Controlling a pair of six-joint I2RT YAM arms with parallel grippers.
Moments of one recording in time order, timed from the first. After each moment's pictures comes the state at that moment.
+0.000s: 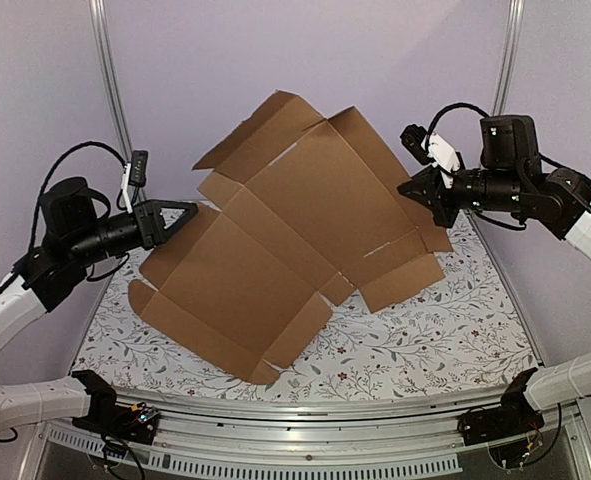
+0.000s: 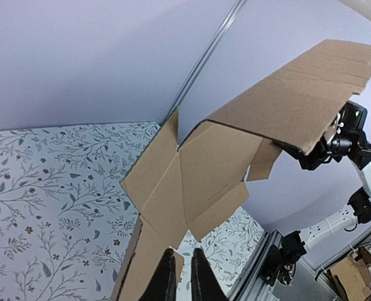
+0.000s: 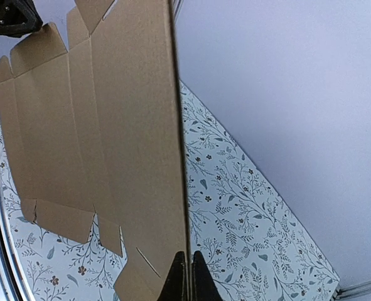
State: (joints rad) left arm -0.48 0.87 0.81 -0.02 0.46 -0.52; right arm 0.66 1.20 1.41 -0.62 -0.14 -0.46
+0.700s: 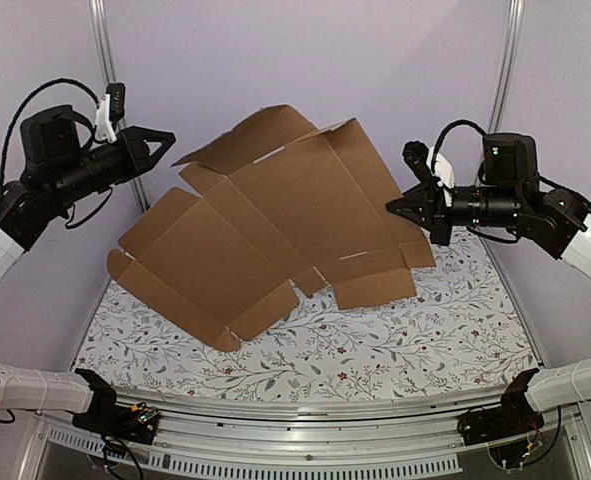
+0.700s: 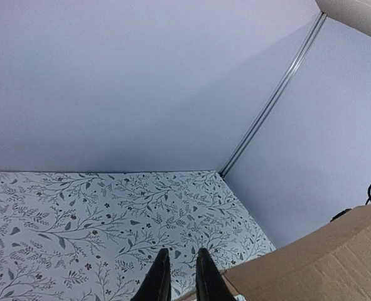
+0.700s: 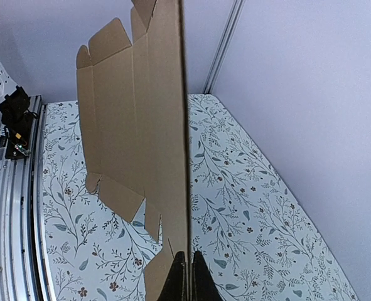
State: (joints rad) left arm -0.48 1.02 1.33 -0.38 0.10 -0.46; right arm 0.64 1.14 1.24 -0.46 -0.40 -0.44
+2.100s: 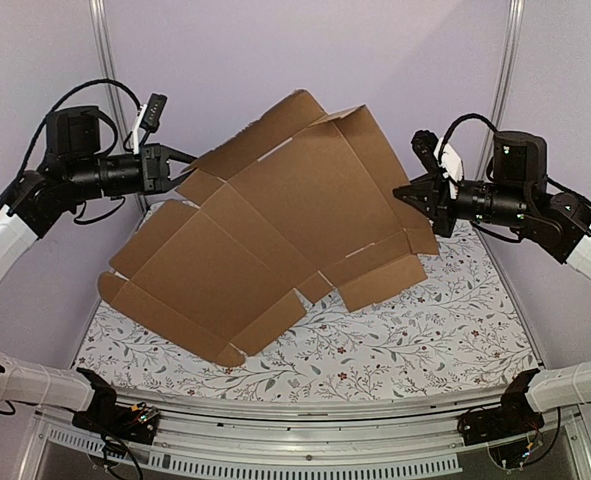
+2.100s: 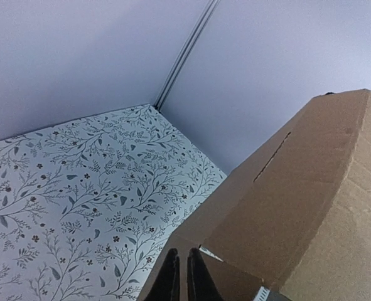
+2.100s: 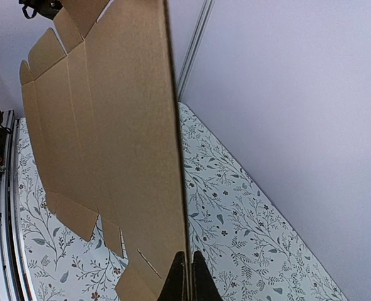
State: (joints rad) left arm -0.48 1.14 1.39 -0.50 0.51 -0.37; right arm 0.64 1.10 1.22 -0.38 -0.30 -0.42
